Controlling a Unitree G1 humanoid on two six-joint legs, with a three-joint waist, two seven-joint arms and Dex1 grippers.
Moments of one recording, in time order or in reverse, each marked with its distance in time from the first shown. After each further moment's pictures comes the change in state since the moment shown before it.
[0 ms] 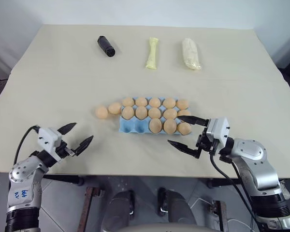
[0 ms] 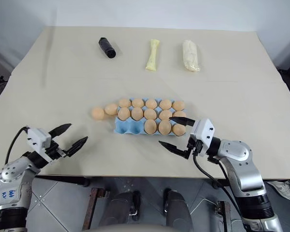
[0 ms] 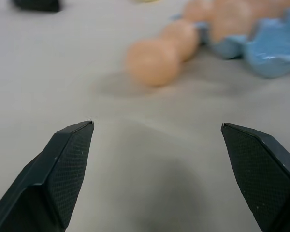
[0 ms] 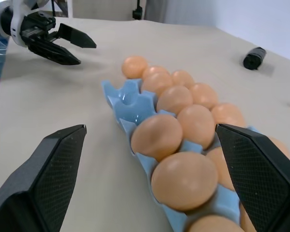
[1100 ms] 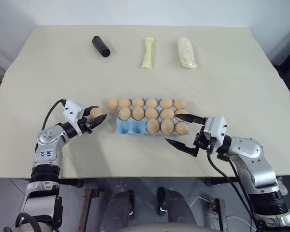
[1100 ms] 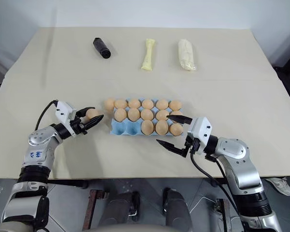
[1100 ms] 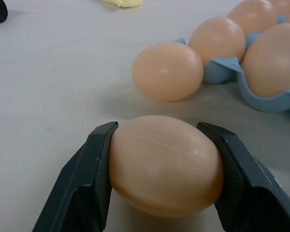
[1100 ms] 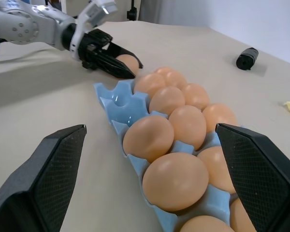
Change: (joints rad) left arm -0.432 -0.014 -0.191 0.370 0.098 -0.036 -0.086; right arm -0.015 0.000 0.014 -0.020 -0.002 0.018 -0.031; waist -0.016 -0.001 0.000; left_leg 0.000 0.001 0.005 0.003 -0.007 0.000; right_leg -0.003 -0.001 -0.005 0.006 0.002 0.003
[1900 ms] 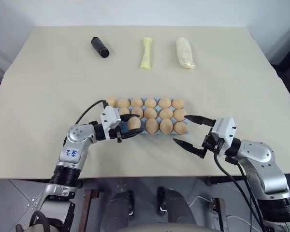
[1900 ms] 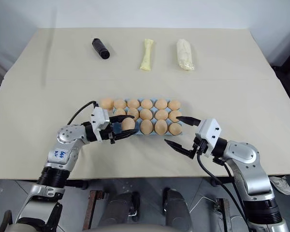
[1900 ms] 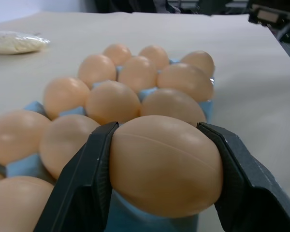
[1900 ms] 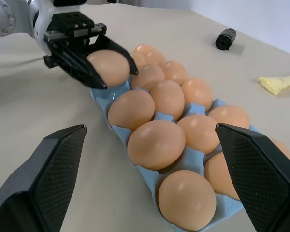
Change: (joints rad) left arm -0.019 -0.116 -0.254 -0.267 0.010 0.038 -0.160; right arm 0.084 -0.044 -0.069 -0.059 0.005 0.042 -0.041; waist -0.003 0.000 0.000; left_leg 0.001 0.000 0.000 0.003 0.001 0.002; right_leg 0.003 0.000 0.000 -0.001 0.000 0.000
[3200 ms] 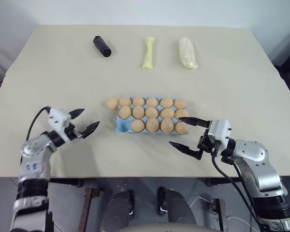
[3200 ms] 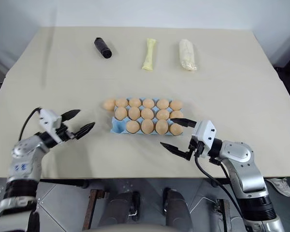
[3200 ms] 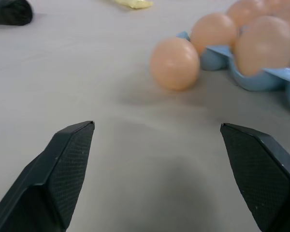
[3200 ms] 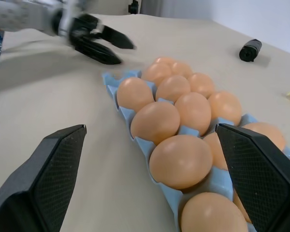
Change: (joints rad) left arm -0.050 0.134 0.243 0.352 0.033 -0.064 0.161; right arm -0.033 0.027 0.039 0.054 0.005 -0.051 0.063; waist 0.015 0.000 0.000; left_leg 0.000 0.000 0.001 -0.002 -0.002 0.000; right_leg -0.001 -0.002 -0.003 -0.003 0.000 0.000
